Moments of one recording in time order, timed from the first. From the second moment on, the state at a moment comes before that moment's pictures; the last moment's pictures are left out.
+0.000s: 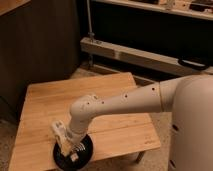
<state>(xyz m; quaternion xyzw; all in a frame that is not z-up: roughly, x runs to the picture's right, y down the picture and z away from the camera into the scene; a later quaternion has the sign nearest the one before) -0.175 0.270 0.670 -0.51 -0.02 0.34 0.79</state>
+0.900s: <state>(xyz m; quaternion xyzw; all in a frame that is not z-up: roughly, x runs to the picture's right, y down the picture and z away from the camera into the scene) -0.175 0.270 0.670 -0.51 -0.02 0.34 0.79</state>
